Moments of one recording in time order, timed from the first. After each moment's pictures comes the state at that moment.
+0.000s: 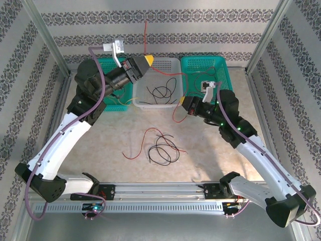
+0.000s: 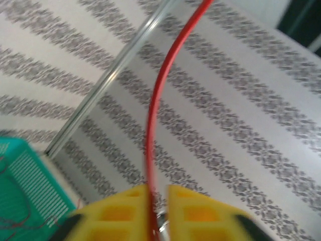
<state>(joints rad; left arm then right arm) -0.49 1.29 1.50 -0.01 0.43 -0.82 0.46 0.99 1.01 -0.29 -0.36 0.77</state>
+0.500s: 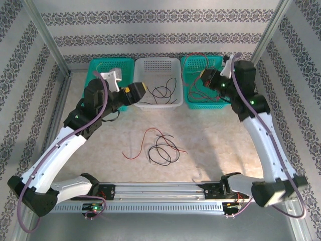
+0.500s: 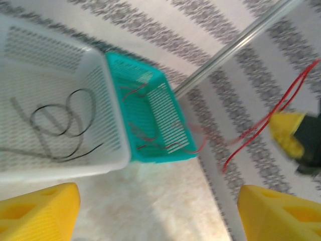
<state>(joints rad) -0.49 1.11 1.24 -0.44 0.12 -0.70 0.17 1.26 1.46 -0.56 -0.33 0.67</state>
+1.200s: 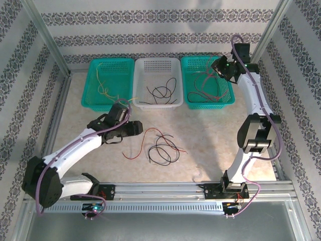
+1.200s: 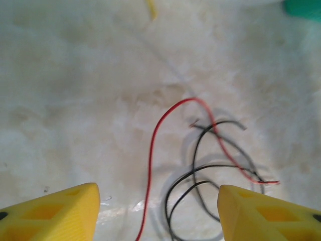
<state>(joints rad) -0.50 1.25 0.84 -0.55 0.14 -0.64 -0.06 1.86 1.82 -0.68 -0.33 0.74</state>
